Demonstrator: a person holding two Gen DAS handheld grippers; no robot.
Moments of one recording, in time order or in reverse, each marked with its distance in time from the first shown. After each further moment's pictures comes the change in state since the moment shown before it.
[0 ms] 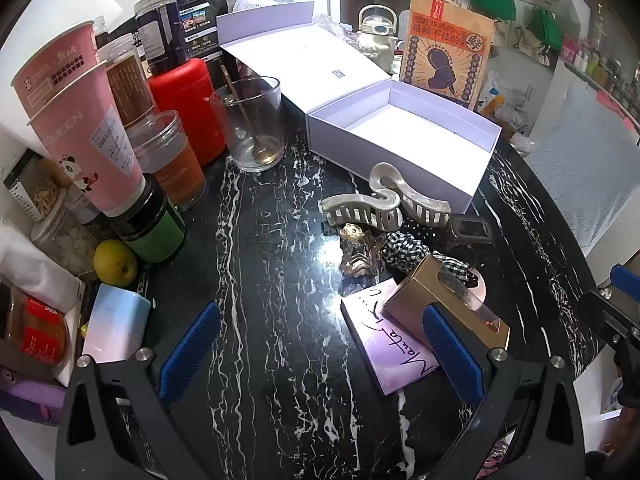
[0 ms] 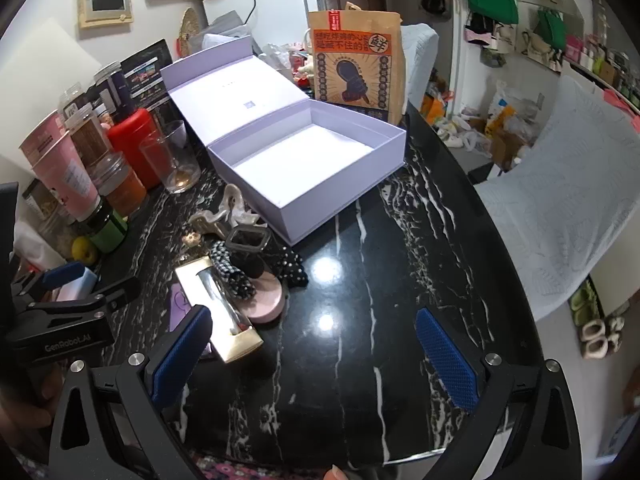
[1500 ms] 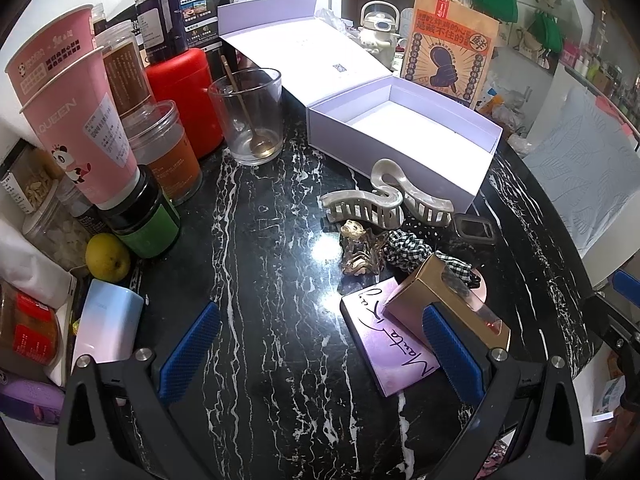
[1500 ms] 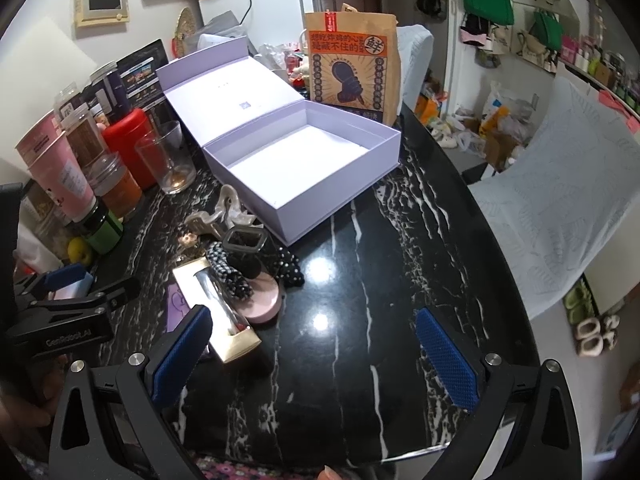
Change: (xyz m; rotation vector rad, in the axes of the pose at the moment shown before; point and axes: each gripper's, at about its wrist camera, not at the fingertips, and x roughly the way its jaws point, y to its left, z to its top) left arm 0.006 0.006 0.000 -0.015 0.018 -0.028; right arm -0.004 0.002 0.001 0.001 0.000 -0.025
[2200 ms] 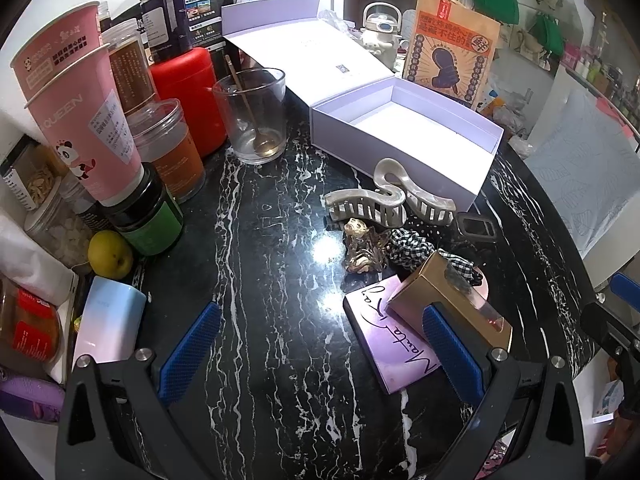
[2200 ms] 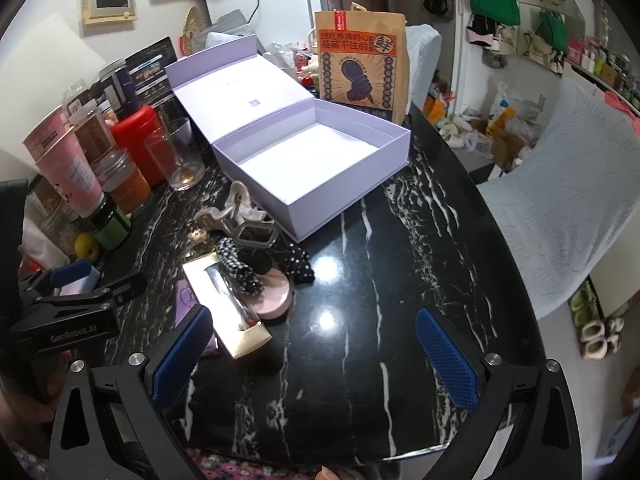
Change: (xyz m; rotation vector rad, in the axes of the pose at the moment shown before) left arm -0.001 0.005 -0.003 -0.007 -0.004 -0.002; right arm 0.000 0.006 -0.003 -0.011 0.004 0.030
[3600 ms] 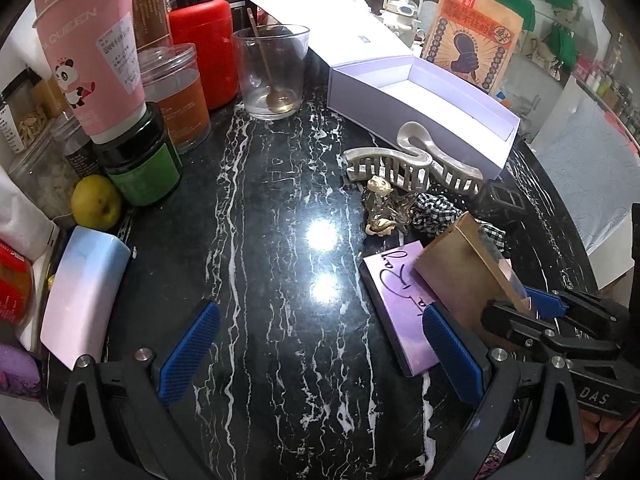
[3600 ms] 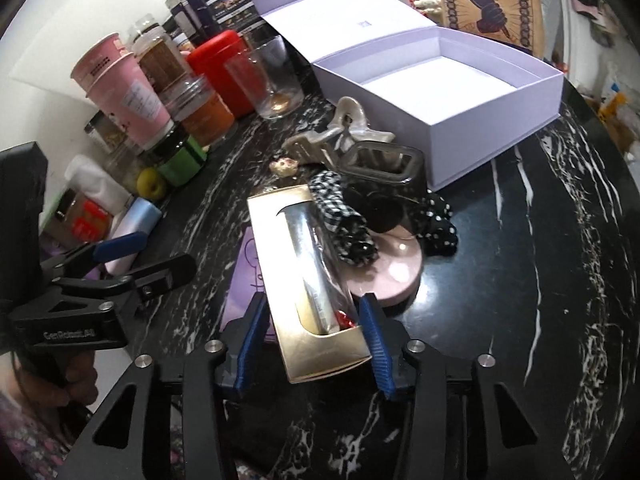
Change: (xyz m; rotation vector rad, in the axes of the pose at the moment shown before) left arm 0.027 0.018 -0.026 -0.074 0.051 -0.036; right arm 0.089 0.028 -0.017 -0.126 0.166 0.401
